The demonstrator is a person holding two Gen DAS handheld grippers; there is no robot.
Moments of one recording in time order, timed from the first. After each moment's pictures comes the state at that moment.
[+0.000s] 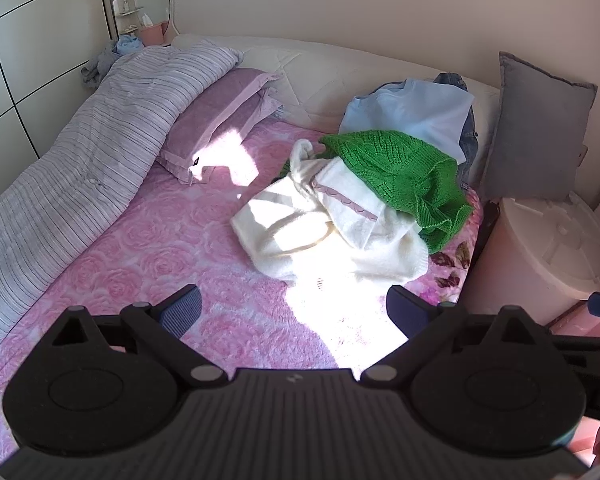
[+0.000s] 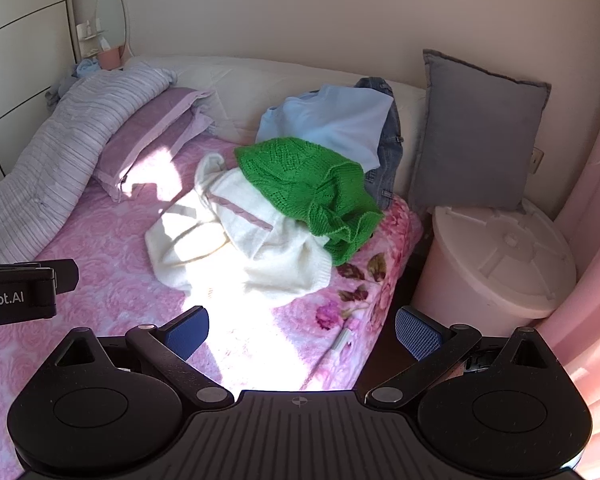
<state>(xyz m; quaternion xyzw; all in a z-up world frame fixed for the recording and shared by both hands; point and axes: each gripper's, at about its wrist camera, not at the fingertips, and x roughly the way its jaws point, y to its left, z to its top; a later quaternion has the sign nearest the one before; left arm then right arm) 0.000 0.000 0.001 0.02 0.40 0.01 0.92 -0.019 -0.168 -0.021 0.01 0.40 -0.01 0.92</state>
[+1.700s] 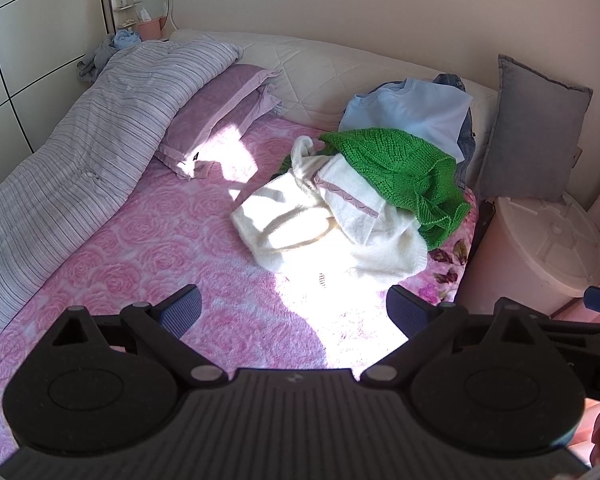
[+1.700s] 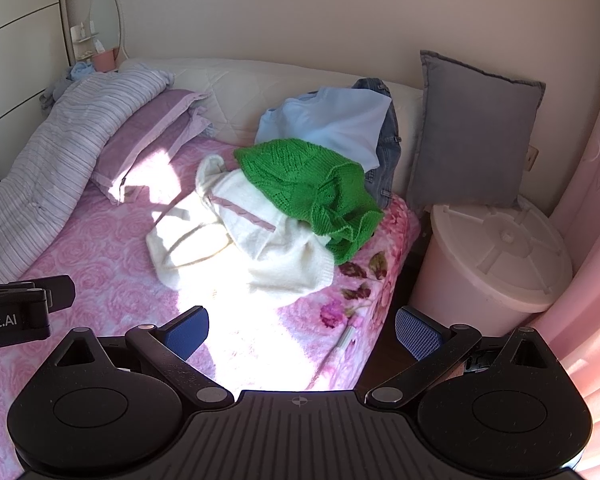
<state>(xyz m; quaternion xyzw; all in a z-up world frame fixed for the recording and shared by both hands) -0.009 0.023 -0.002 0.01 0.40 0.00 0.92 -0.019 -0.151 -0.019 0.01 0.40 -0.02 0.92</state>
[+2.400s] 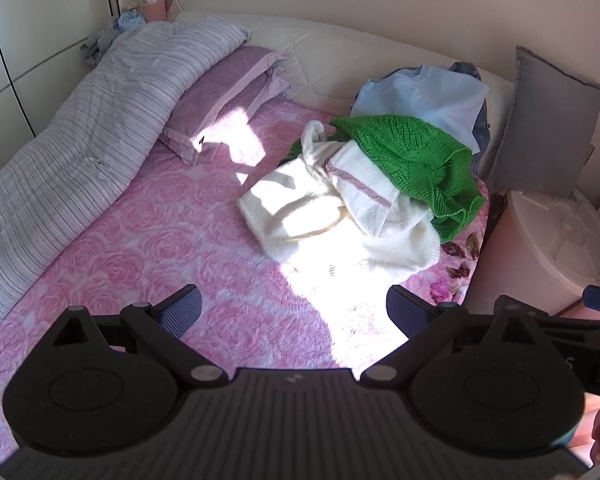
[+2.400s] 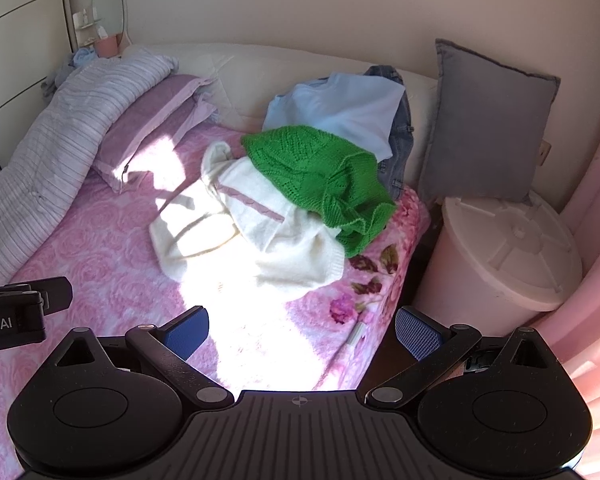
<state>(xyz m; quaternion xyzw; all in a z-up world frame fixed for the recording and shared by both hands) 0.020 0.039 -0.019 0.00 0.43 0.01 0.90 0.009 -0.140 -0.034 0.01 0.42 -0.01 0.91</state>
